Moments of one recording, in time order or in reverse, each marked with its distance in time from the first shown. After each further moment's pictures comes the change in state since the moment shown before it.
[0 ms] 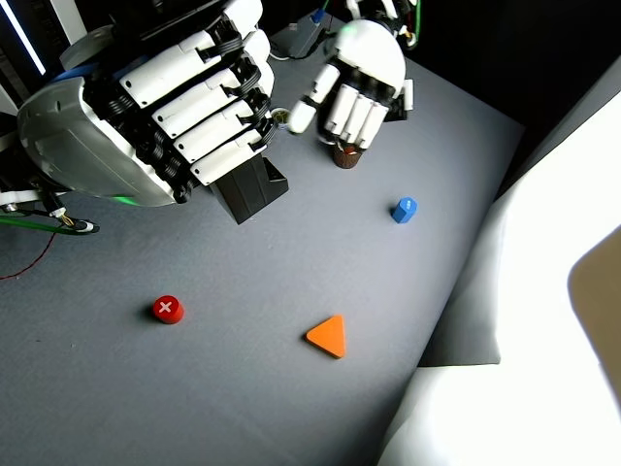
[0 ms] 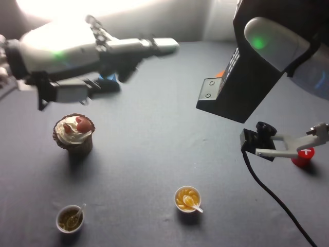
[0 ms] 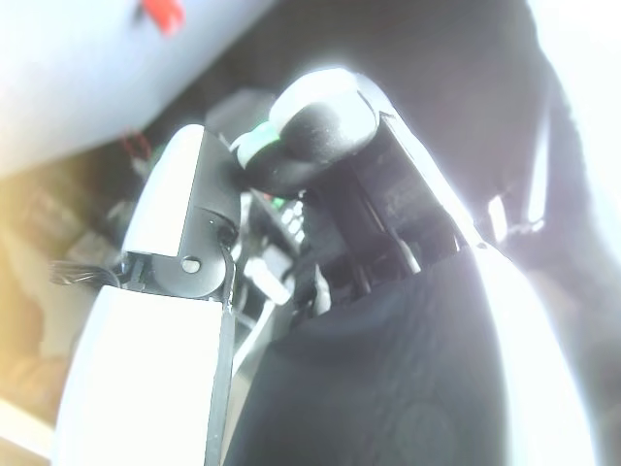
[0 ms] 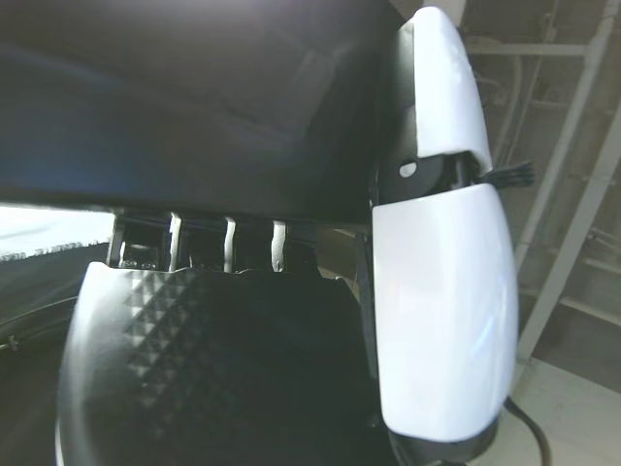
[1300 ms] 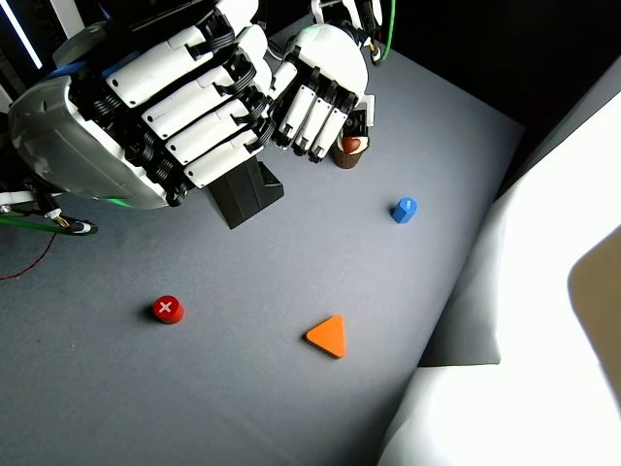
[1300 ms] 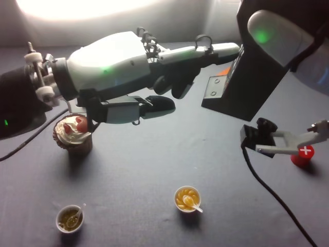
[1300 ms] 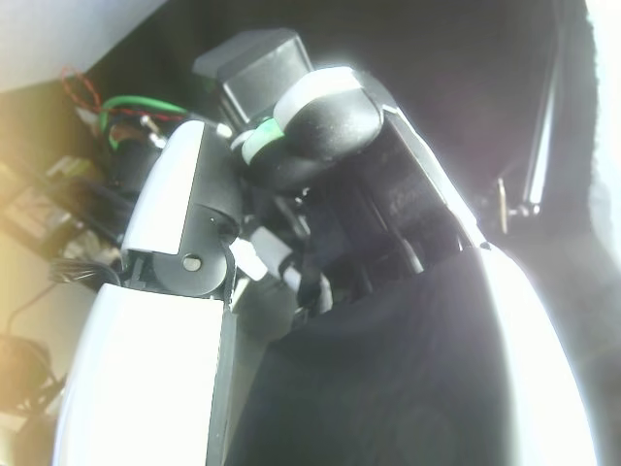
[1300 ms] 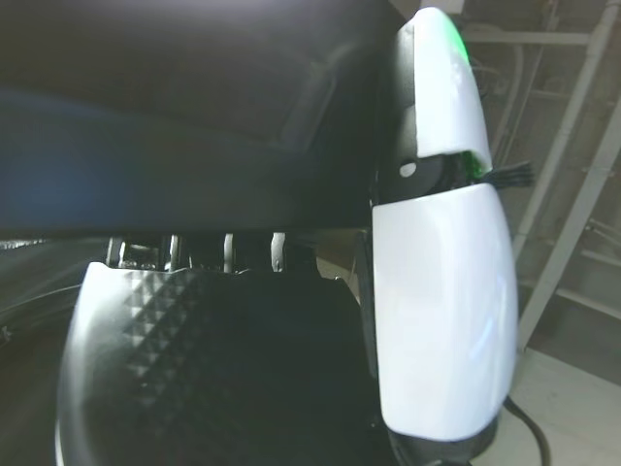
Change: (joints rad) left arm -0.013 -0.010 -0.246 -0.105 0.039 0.055; right arm 0.010 0.002 -0.006 0.005 0.003 0.002
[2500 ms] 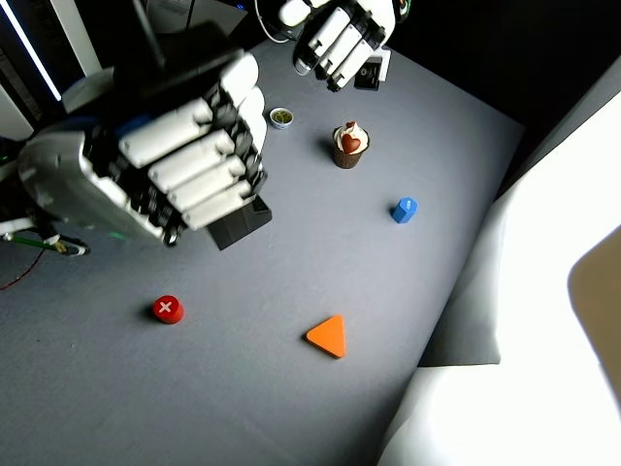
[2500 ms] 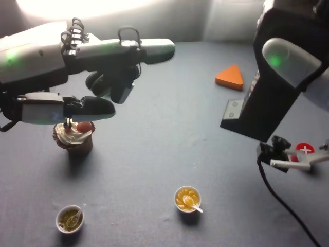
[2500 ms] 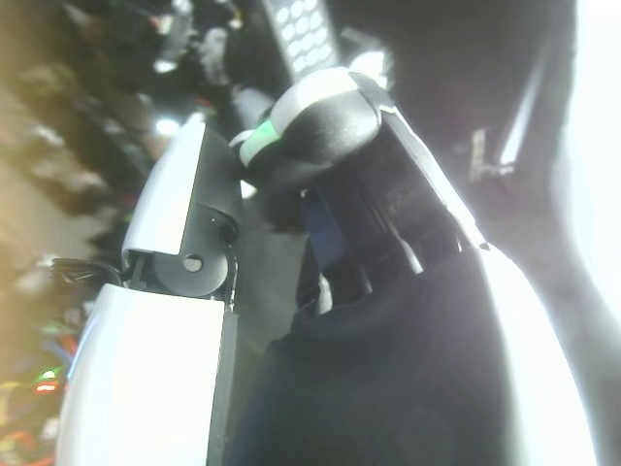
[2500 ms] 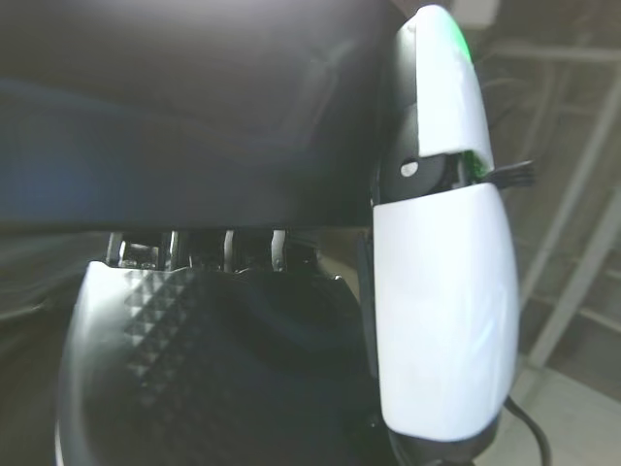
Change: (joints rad) left arm 0.023 0.164 0.021 0.139 -0.277 -0.170; right arm -0.118 -0.029 0.057 0.090 0.019 0.056
